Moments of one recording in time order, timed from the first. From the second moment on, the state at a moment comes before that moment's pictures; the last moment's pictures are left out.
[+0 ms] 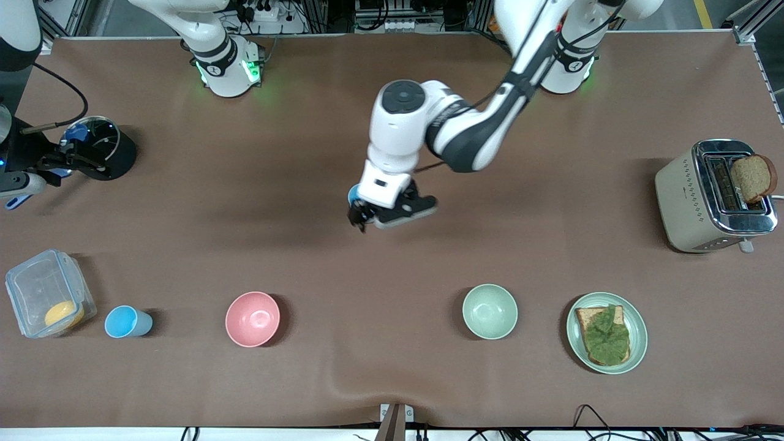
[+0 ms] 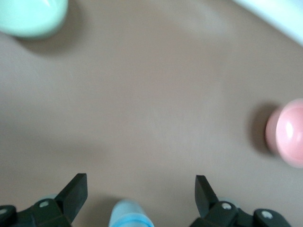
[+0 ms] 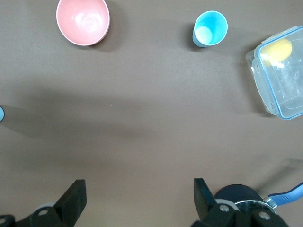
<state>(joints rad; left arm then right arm) -0.71 0.60 -0.07 -1.41 0.17 2.32 -1.32 -0.07 0.00 -0.01 -1.70 0.02 1.65 -0.23</state>
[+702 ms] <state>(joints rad) -0.31 0.41 -0.03 -1.42 0.18 2.00 -1.01 -0.06 0.00 -0.01 -1.69 0.02 1.64 -0.23</state>
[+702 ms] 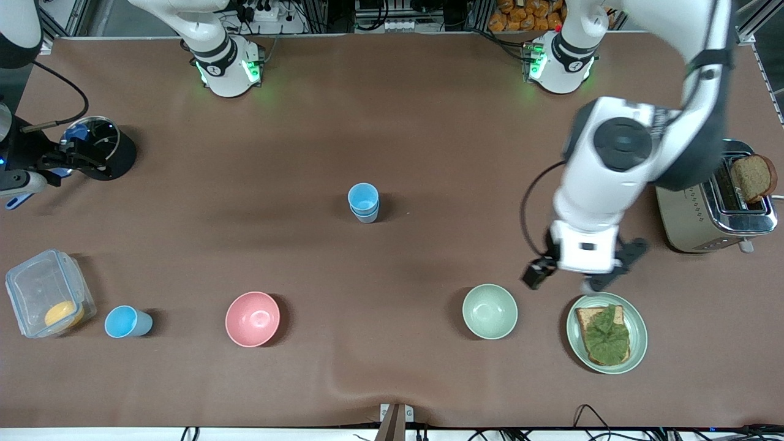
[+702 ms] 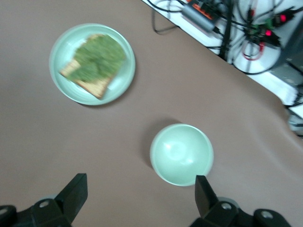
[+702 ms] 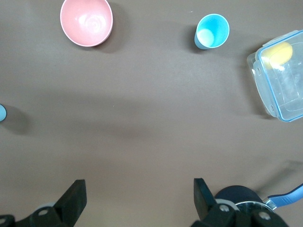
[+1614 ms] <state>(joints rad) -0.08 0.01 -0.04 -1.76 0.01 1.80 -0.45 -0.06 0.00 -0.01 -1.69 0.02 1.62 -0.23</state>
